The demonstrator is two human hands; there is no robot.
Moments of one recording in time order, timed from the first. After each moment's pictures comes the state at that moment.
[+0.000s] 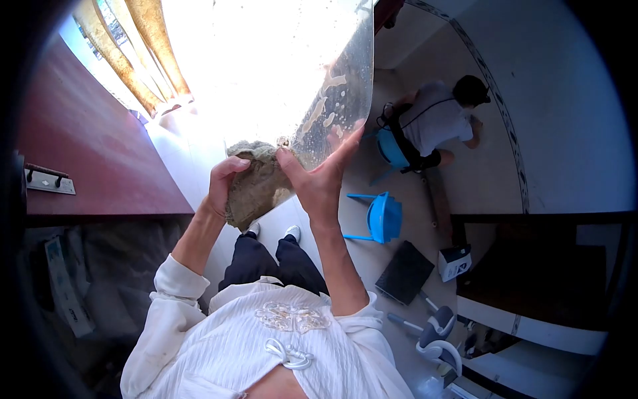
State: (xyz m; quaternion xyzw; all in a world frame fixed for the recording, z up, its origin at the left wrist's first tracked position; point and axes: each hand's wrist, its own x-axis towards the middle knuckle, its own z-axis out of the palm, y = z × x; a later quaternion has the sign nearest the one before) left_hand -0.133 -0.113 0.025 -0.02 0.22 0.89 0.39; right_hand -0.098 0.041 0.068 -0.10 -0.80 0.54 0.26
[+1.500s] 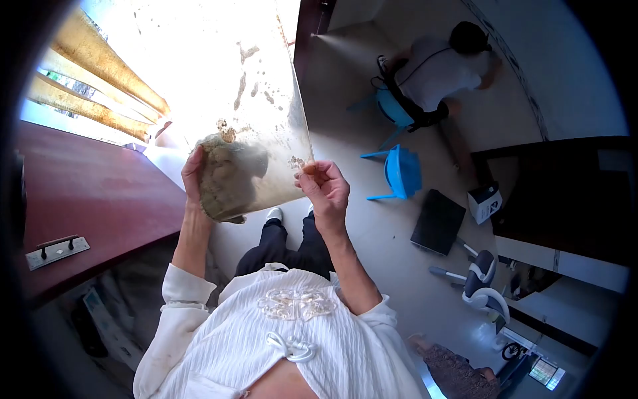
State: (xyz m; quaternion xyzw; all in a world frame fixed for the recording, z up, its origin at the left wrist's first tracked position) left_hand -0.164 -0.128 -0.016 -0.02 0.17 0.91 0.37; right_hand -0.029 0.061 0.004 -0.16 -0.54 0.80 0.21
